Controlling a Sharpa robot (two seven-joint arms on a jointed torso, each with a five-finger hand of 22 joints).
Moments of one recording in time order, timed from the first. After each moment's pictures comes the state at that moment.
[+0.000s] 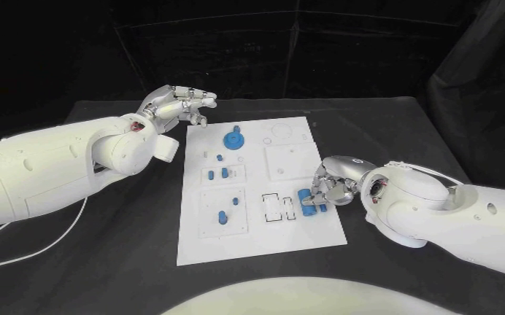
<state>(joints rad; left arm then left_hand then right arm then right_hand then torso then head) 1.30 -0.82 -0.20 1.38 -0.02 -0.15 0.35 1.29 -0.06 0.38 -0.06 0.05 0.99 0.19 0.17 0.07 0.98 0.12 0.40 0.08 1.18 0.03 1.07 0.52 0.18 1.24 0.12 0.45 0.84 1.00 -1.06 -0.04 1.90 -1.54 -0.20 -0.53 1.20 -0.09 -0.16 0.29 0.25 1.03 0.09 0.29 0.17 1.31 0.01 1.16 1.03 1.46 -0.05 1.38 1.19 0.07 1.42 0.06 1.45 1.31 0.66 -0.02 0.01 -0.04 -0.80</state>
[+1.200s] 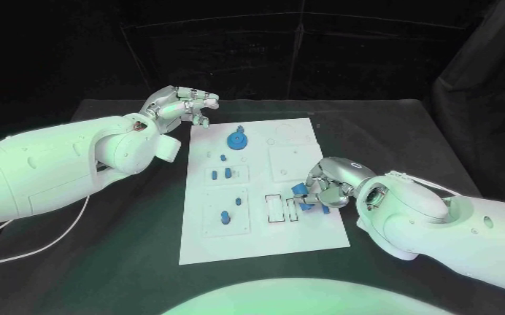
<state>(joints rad) 1.30 -0.83 -0.20 1.38 -0.02 -0.14 0.34 1.29 -0.06 0.38 -0.06 0.05 0.99 0.19 0.17 0.07 0.98 0.12 0.40 0.08 1.18 0.03 1.07 0.51 0.18 1.24 0.12 0.45 0.84 0.97 -1.03 -0.04 1.92 -1.54 -0.37 -0.51 1.26 -0.01 -0.16 0.29 0.47 1.07 0.07 0.33 0.20 1.34 -0.01 1.17 1.09 1.46 -0.07 1.41 1.27 0.05 1.46 0.04 1.48 1.31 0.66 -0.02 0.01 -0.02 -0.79</state>
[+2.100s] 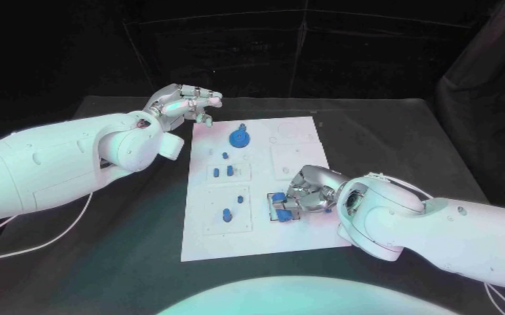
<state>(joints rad) 1.30 -0.83 -0.20 1.39 -0.02 -0.14 0.34 1.29 -0.06 0.38 -0.06 0.05 0.98 0.19 0.17 0.07 0.98 0.12 0.40 0.08 1.18 0.03 1.07 0.51 0.18 1.24 0.12 0.45 0.84 0.97 -0.92 -0.04 1.91 -1.31 -0.31 -0.52 1.23 0.03 -0.20 0.29 0.40 1.09 0.07 0.33 0.25 1.34 -0.01 1.11 1.05 1.47 -0.07 1.41 1.27 0.05 1.46 0.04 1.48 1.31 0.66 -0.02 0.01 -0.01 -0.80</state>
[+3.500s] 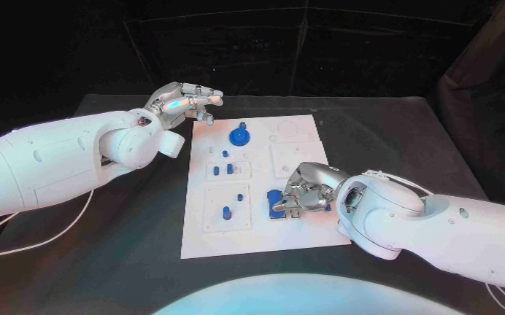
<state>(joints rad) 1.30 -0.83 -0.20 1.38 -0.02 -0.13 0.33 1.29 -0.06 0.38 -0.06 0.05 0.98 0.19 0.17 0.07 0.97 0.12 0.40 0.08 1.17 0.03 1.06 0.51 0.18 1.24 0.13 0.45 0.84 0.97 -0.93 -0.04 1.92 -1.40 -0.31 -0.51 1.30 -0.05 -0.13 0.18 0.08 1.09 0.06 0.32 0.33 1.37 -0.01 1.09 1.11 1.47 -0.07 1.41 1.30 0.05 1.46 0.04 1.47 1.31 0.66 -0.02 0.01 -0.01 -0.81</state>
